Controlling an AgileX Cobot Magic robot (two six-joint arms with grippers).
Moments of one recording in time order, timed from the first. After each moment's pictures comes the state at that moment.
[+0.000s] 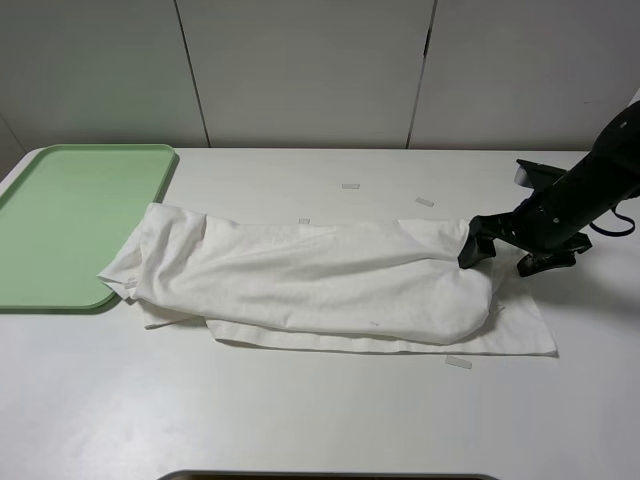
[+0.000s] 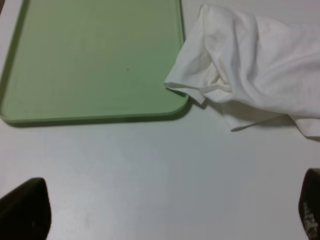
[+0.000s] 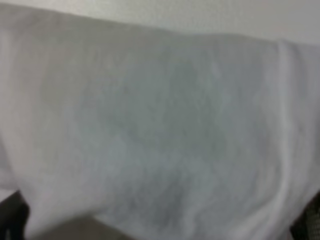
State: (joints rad) left arm 0.05 -0.01 -0.48 -0.04 1.06 0.07; right arm -0.04 1.95 -0.98 0.49 0.53 -0.49
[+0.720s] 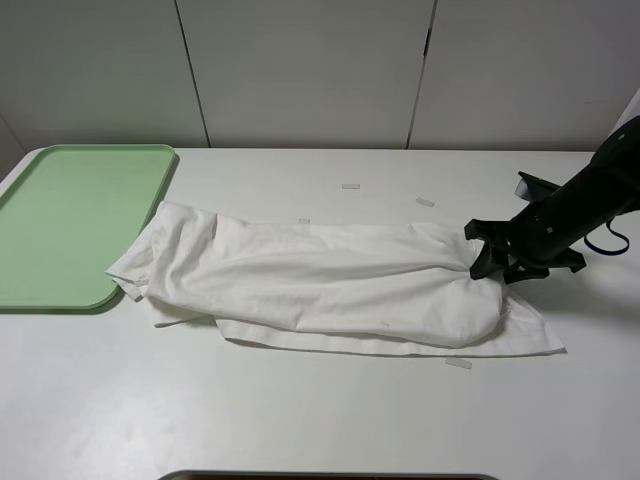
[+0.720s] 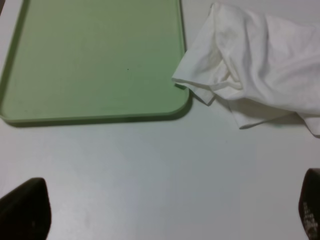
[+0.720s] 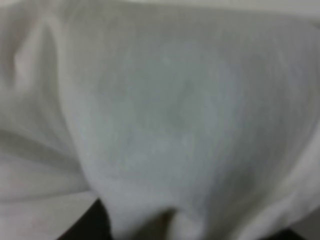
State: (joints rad) left arm 0.05 -0.01 -0.48 -0.04 1.06 0.07; right arm -0.05 1.98 -0.94 0.57 0.54 -0.46
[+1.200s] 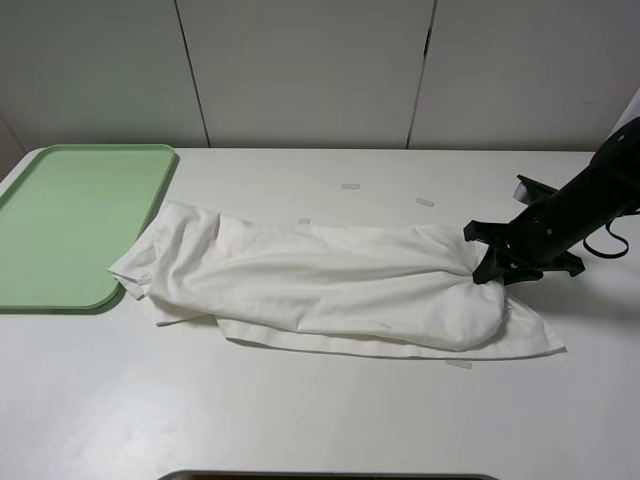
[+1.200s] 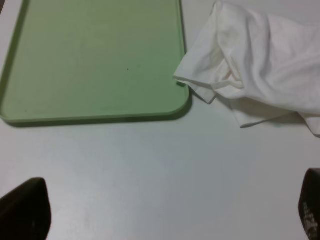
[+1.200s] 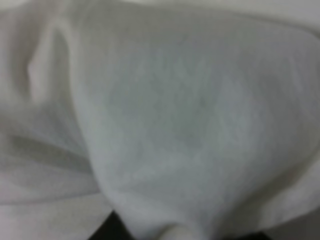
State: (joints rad) left arm 0.05 -0.01 -0.48 -0.04 1.06 0.07; right arm -0.05 1.98 -0.92 0.60 0.56 -0.45
